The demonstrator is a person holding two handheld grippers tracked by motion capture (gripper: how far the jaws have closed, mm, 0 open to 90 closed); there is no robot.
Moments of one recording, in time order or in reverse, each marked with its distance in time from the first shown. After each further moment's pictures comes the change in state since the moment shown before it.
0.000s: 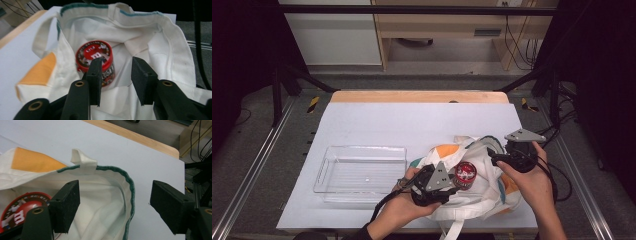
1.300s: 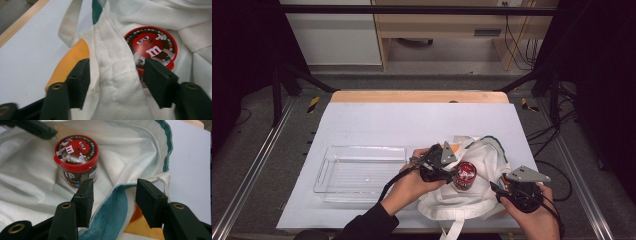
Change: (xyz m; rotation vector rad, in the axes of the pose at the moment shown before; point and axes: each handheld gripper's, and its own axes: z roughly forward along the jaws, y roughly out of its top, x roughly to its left) left arm 0.050 -0.001 0.050 0.168 0.114 -0.043; right arm 0.039 -0.064 -0.045 0.078 0.072 -0.007
